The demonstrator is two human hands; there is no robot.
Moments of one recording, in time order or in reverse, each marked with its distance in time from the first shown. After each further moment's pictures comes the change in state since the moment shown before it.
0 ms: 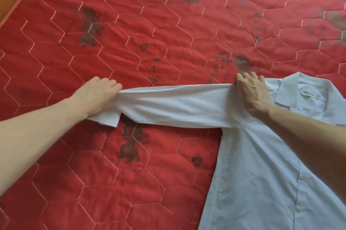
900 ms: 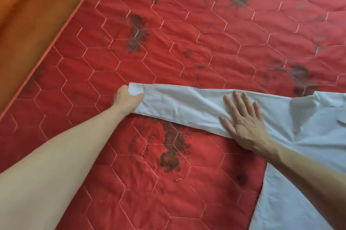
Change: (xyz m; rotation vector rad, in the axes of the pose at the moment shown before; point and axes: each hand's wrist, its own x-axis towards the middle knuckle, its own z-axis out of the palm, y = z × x) left_hand -0.006 -0.030 0.054 -1.188 0.065 -1.099; right_hand -0.042 -0.133 0.041 0.367 -0.153 -0.225
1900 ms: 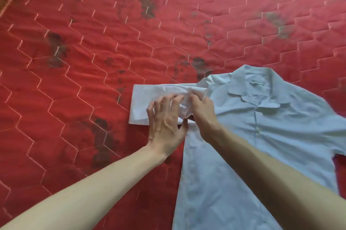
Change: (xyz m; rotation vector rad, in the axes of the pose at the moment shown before) left_hand -0.285 0.155 0.182 0.087 0.120 1.037; right_hand -0.099 0.032 -0.108 1.418 0.353 0.566
